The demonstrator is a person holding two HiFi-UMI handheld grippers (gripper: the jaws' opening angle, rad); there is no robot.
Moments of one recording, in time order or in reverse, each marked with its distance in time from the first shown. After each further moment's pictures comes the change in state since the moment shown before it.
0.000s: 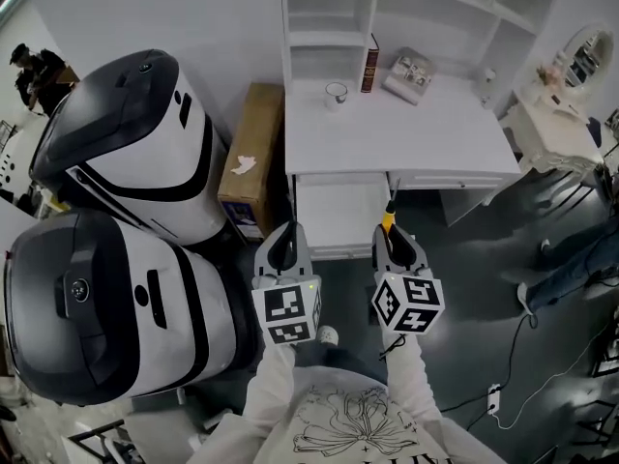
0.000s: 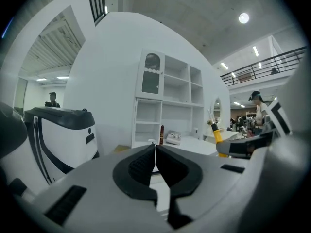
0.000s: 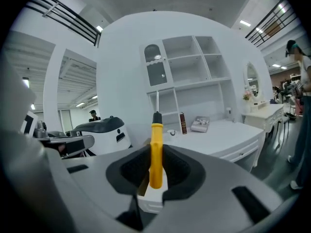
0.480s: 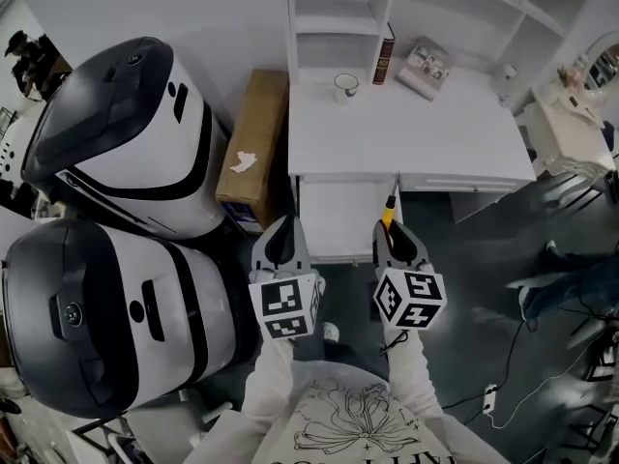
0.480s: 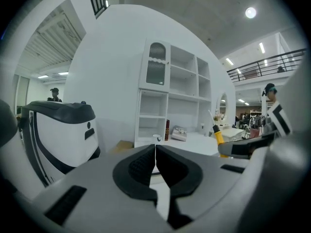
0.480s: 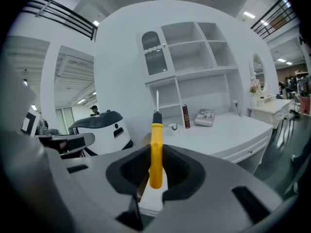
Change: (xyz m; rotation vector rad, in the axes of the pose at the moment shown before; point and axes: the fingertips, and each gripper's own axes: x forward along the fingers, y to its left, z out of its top) left arm 0.071 0.031 -0.014 -0.020 0.071 0.030; right arm 0.078 -0.011 -0.009 0.008 0.085 0.028
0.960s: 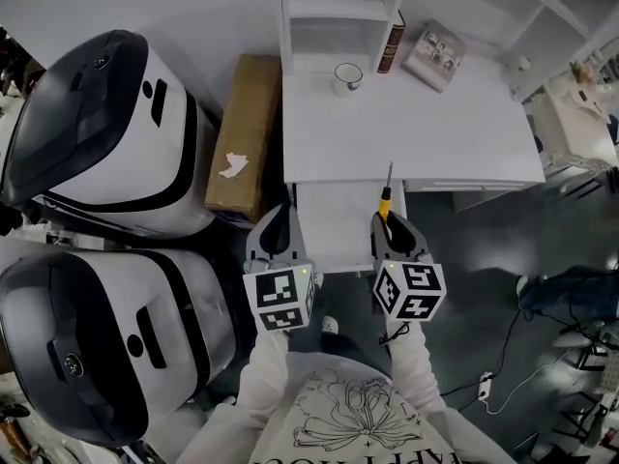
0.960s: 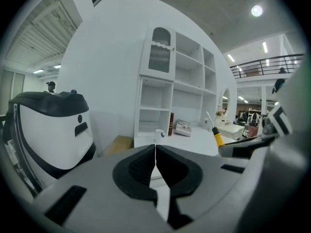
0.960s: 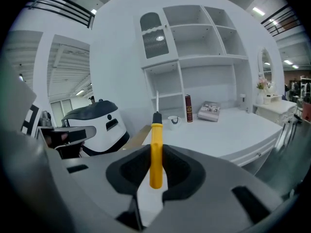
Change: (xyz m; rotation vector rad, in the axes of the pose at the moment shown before) left arm 0.103 0.035 -0.007 -0.006 0.078 -0.027; right arm 0.101 -0.017 -0.003 -0.036 0.111 -0.005
